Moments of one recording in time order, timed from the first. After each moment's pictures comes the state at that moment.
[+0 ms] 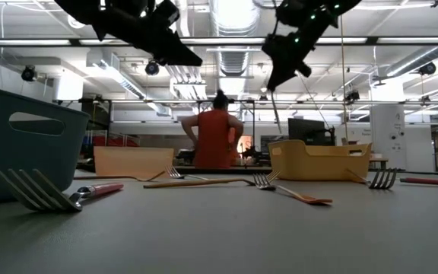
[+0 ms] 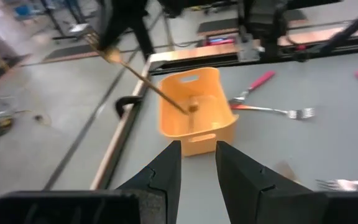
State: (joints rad) left arm 0.44 1.29 0.92 0.02 0.22 0.32; right arm -0.65 1.51 1.41 -0.59 0.06 -0.01
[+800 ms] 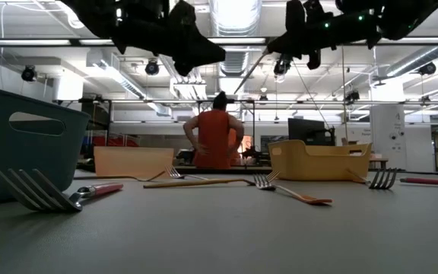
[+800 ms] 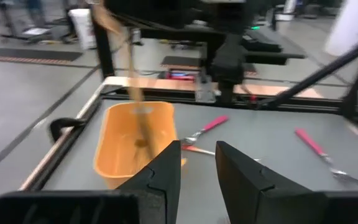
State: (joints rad) left arm 0.38 1.45 0.93 0.29 0.33 0.05; right arm -0.42 1.16 0.68 0.55 0.12 0.10
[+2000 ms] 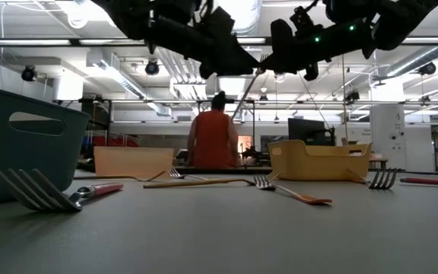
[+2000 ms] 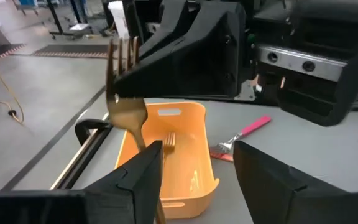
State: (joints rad) left arm 0.27 1.69 1.15 0.28 0.06 0.08; right arm -0.27 1.29 0.64 0.63 0.37 0.05
